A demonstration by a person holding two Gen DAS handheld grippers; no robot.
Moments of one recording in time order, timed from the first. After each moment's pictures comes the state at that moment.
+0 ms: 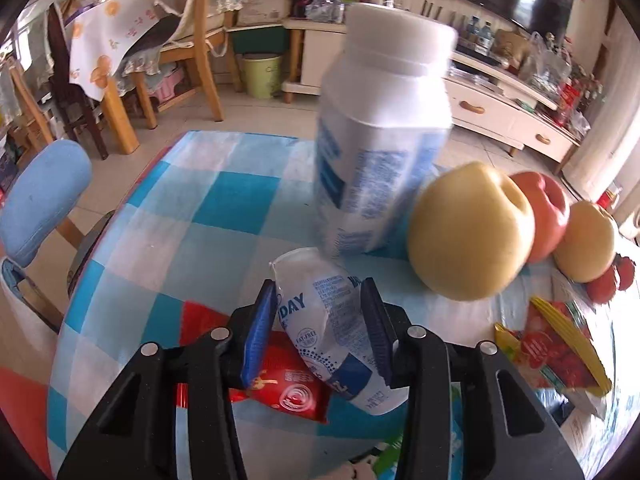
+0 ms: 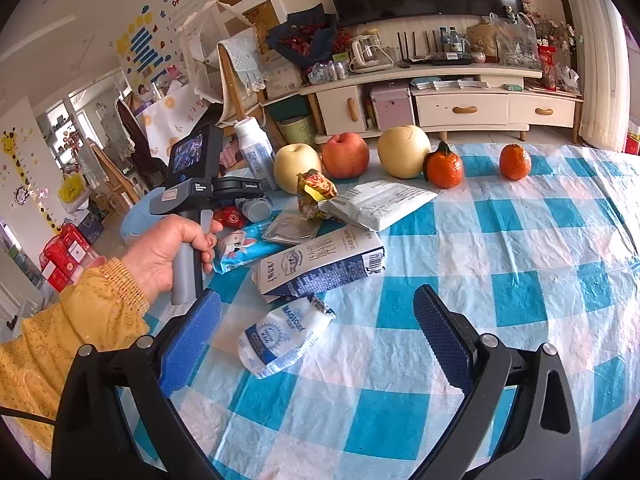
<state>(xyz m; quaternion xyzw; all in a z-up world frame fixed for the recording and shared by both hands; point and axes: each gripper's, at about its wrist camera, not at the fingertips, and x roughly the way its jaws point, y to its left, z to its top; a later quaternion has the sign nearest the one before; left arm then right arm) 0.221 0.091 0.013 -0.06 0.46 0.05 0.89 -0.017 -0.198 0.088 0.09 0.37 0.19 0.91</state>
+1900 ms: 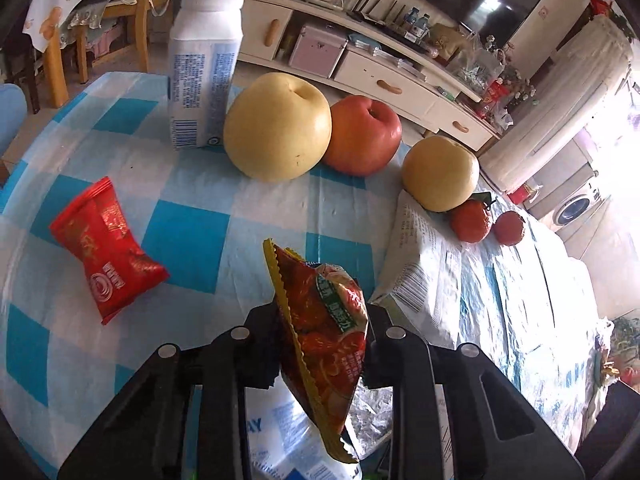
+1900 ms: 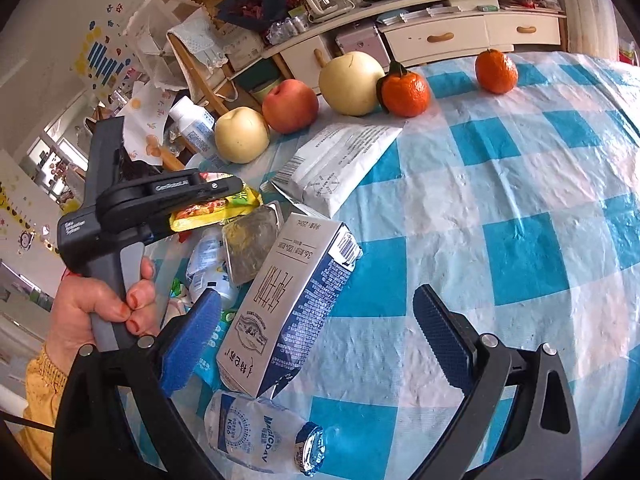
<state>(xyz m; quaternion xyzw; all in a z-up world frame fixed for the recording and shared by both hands) 0.135 0.024 0.024 -0.17 0.48 -0.08 0.86 0.036 -0.240 0.034 0.18 0.46 0.18 0.85</state>
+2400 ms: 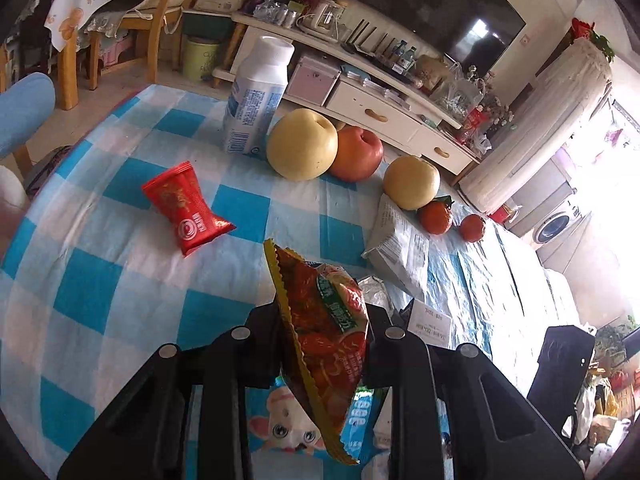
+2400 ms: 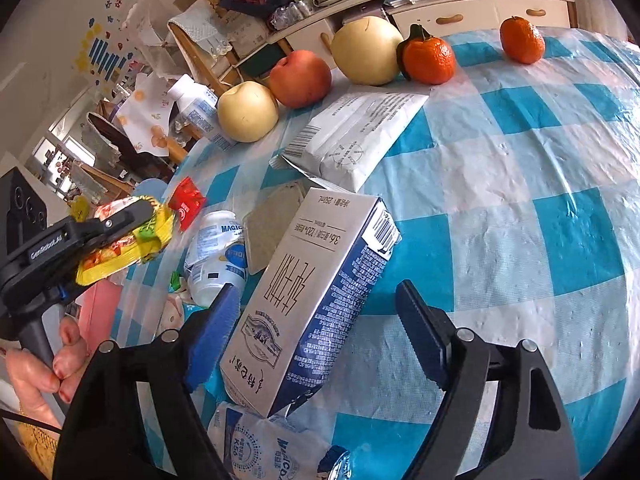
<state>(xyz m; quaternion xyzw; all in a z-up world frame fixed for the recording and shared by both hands) 0.052 0.066 0.062 -0.20 0.43 -0.09 0.88 0.040 -0.221 0.015 0.19 0.47 0.20 0.84</state>
